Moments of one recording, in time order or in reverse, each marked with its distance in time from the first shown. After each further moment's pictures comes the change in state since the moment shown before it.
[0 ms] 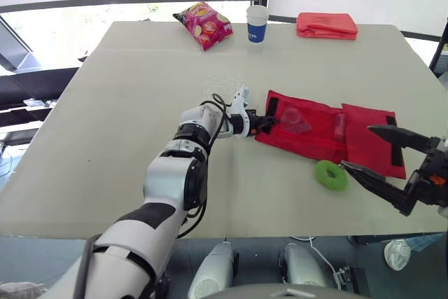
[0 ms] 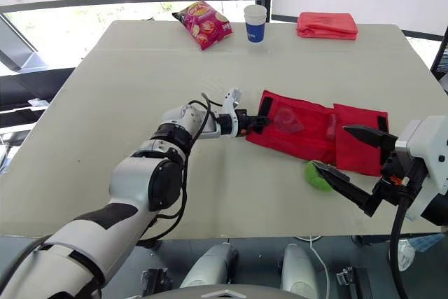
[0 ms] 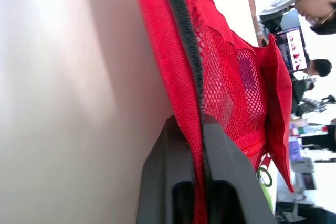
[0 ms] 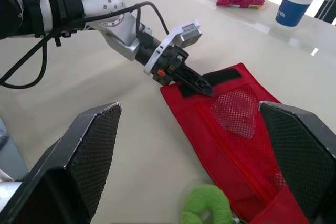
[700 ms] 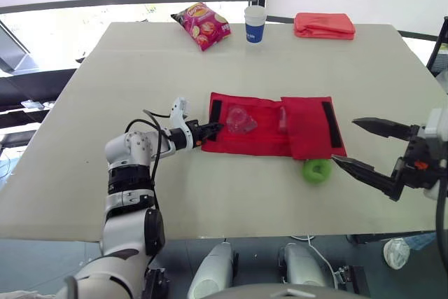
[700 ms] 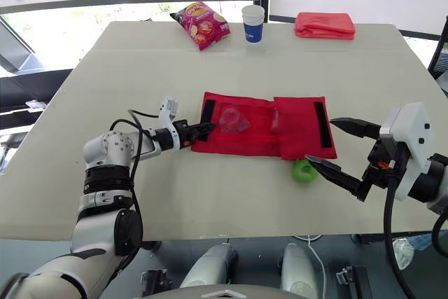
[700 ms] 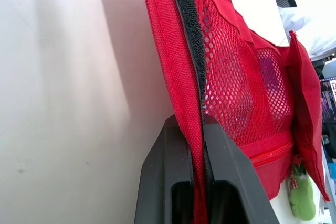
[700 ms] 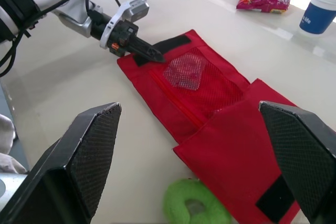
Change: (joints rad) left arm 0.436 0.257 0.120 -0.682 -0.175 0.272 0.104; right arm -0.227 -0.020 0.241 0.150 -0.135 -0.017 0.138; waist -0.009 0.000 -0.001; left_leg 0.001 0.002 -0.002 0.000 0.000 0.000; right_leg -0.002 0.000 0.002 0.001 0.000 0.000
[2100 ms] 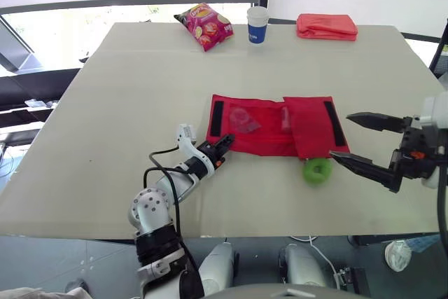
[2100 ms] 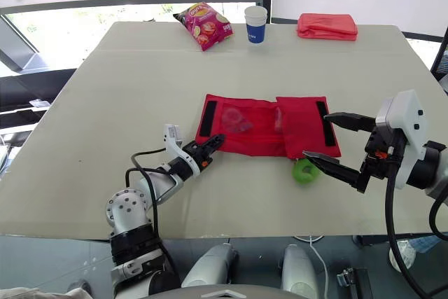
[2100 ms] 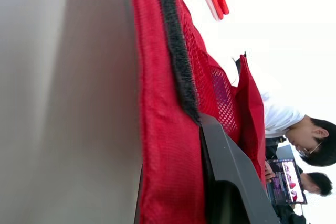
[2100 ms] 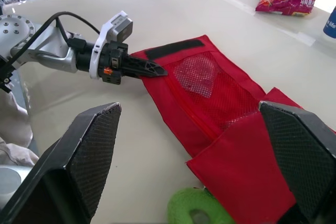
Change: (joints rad) left arm 0.413 -0.348 0.093 -0.572 -0.376 -0.066 0.453; right arm -0.117 -0.019 0.044 0.053 -0.005 0.064 0.053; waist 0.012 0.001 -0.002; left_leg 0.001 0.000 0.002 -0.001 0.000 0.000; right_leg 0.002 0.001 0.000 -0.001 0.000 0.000
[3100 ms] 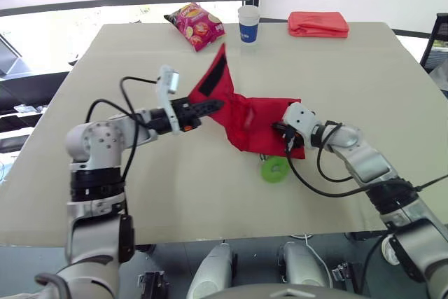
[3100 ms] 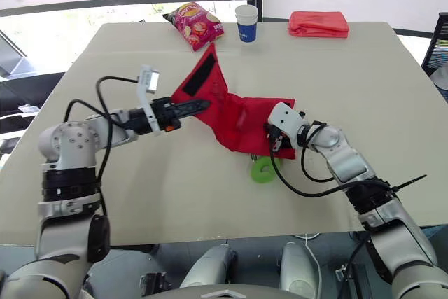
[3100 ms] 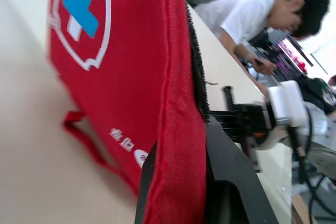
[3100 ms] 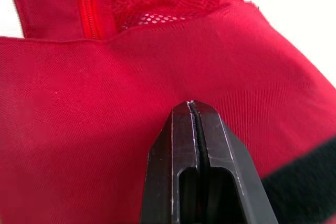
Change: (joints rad) left arm -0.387 0.479 -0.243 0.153 0.031 0.079 -0.445; right arm -0.644 0.555 0.924 0.930 -1.046 -0.502 -0.009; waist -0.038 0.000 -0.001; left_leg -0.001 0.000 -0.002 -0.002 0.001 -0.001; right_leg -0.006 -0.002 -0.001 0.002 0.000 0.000
